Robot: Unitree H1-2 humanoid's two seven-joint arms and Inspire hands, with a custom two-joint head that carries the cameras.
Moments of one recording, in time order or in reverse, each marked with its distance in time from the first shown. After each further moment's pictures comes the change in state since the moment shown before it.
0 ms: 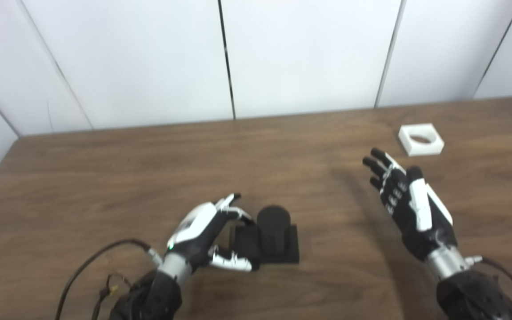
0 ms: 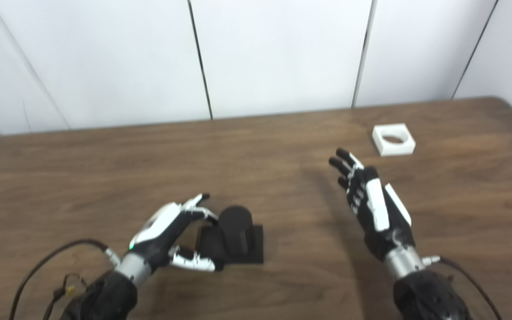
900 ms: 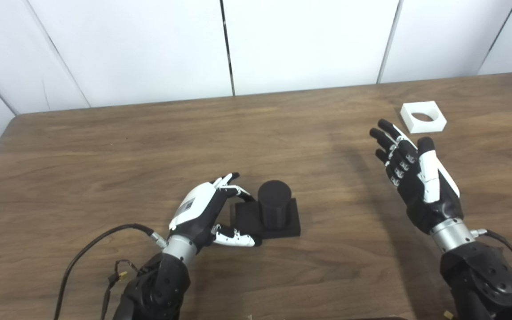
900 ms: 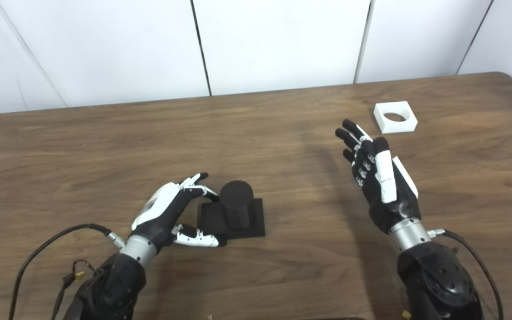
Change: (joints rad) left arm 0.039 -0.075 0.041 -0.001 0.055 0.004 0.029; right arm -0.021 -0.017 -0.021 0.017 0.042 -0.001 0.007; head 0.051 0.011
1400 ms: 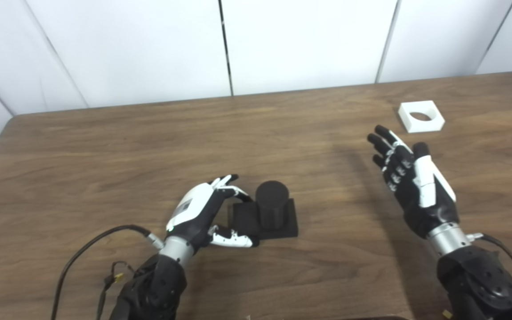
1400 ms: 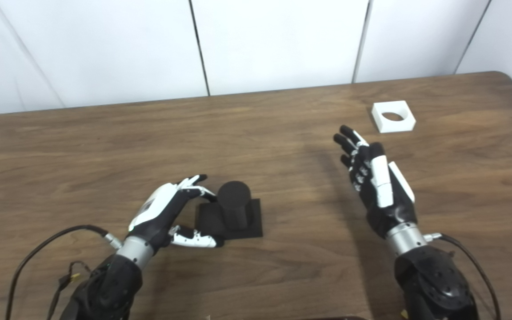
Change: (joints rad) left arm 0.009 0.021 -0.004 0.003 -0.028 -0.017 0.021; right arm 0.034 0.008 0.026 0.003 -0.035 -0.024 0.000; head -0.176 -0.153
